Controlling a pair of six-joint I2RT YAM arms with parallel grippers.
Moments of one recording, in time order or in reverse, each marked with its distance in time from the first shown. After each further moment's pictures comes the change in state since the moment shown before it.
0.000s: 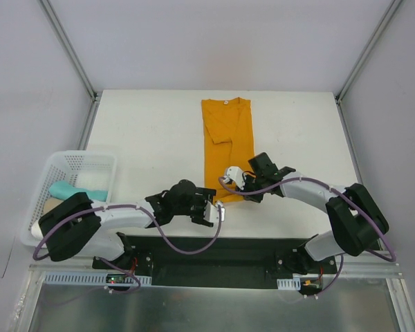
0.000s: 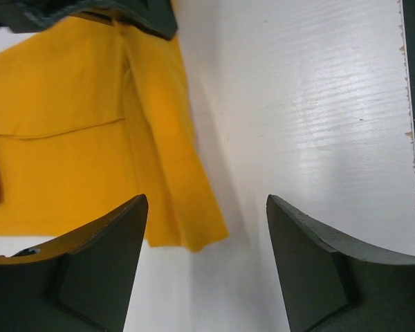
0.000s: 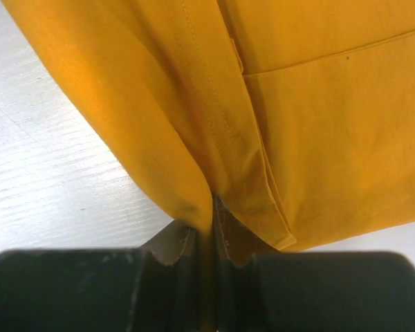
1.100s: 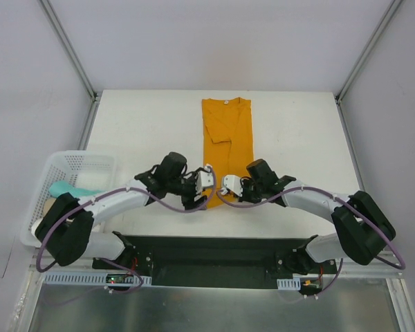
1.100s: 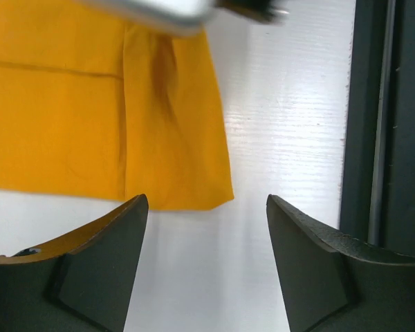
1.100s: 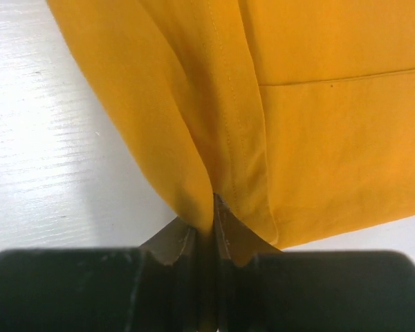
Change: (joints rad) left arm 0.309 0.058 0.282 -0.486 0.398 -0.295; right arm 0.083 -0.090 -0.106 0.148 0.090 -0.137
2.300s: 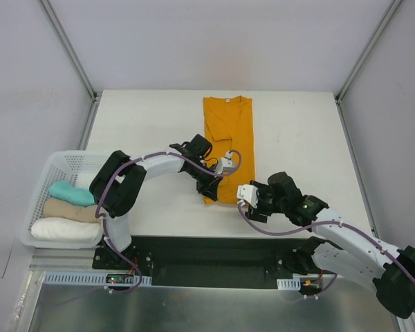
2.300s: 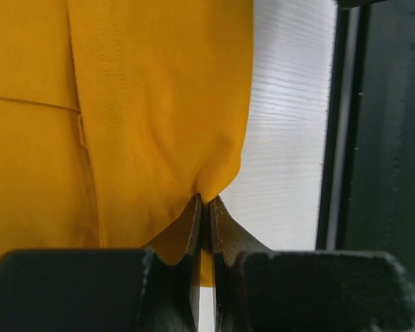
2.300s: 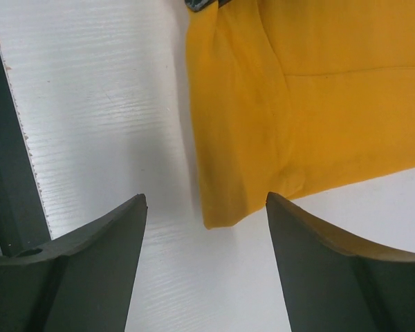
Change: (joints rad) left arm -0.021 0.491 0.432 -0.286 0.156 0.031; right arm 0.011 -0.497 -0.143 -0.152 -0.068 0.103
